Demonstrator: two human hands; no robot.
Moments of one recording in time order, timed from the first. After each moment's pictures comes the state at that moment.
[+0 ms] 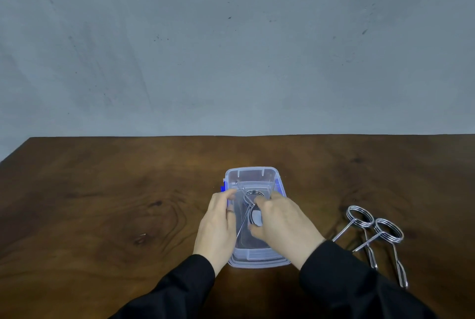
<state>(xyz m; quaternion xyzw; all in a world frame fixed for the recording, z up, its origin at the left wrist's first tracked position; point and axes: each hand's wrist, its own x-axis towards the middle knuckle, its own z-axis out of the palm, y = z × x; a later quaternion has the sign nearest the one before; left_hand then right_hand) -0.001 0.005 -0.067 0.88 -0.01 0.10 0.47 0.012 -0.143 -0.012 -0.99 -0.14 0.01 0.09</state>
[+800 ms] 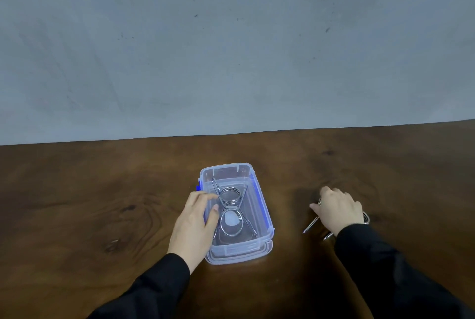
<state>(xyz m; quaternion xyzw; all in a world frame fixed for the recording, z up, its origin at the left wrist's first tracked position) 0.003 0.002 -0.068 0.92 -0.05 0.09 0.39 0.033 -0.309 -0.058 -0.98 0.17 0.01 0.03</state>
